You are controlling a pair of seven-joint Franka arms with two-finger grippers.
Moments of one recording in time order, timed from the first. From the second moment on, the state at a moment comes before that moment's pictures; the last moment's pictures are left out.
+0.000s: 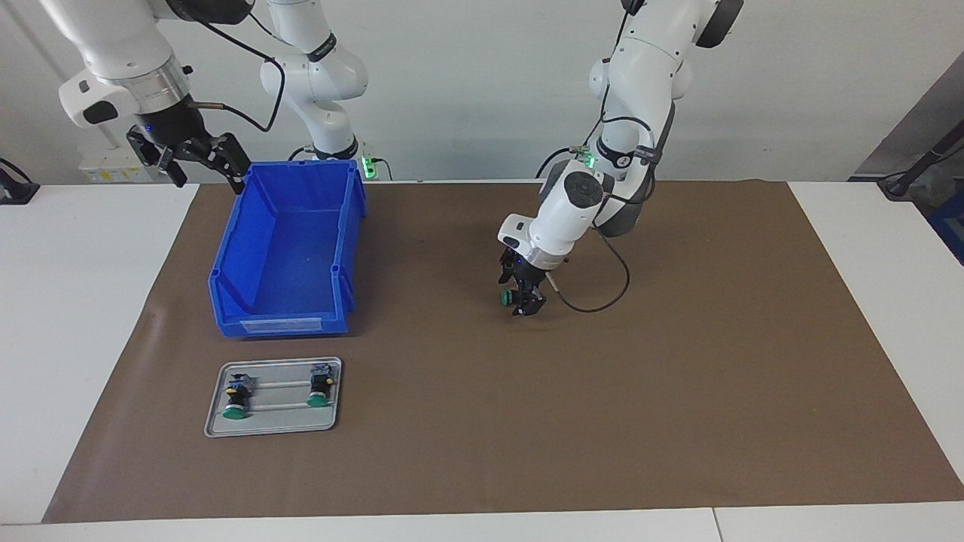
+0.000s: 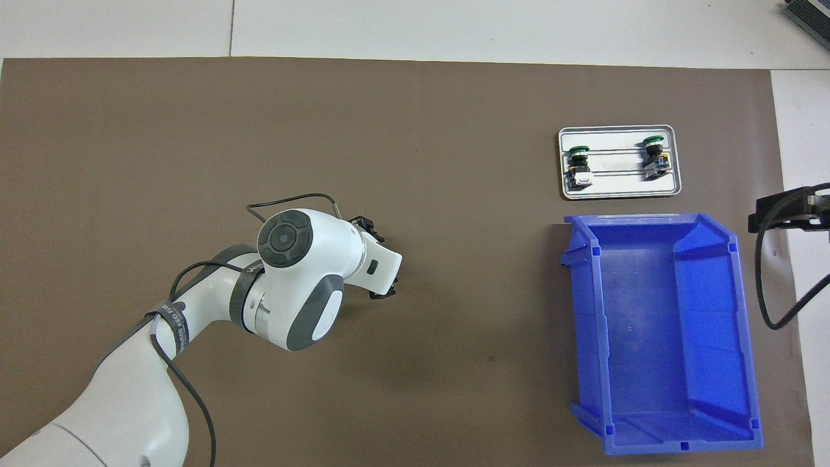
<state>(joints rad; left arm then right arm) -0.10 0.35 -0.53 -2.07 -0.14 2.53 0.82 0.03 -0.06 -0.07 -1.58 -0.03 1.50 0.12</state>
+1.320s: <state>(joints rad) -0.08 0.34 -0.53 -1.99 -0.20 2.52 0.77 0.05 -0.05 -0.07 -1.58 -0.03 1.50 0.12</state>
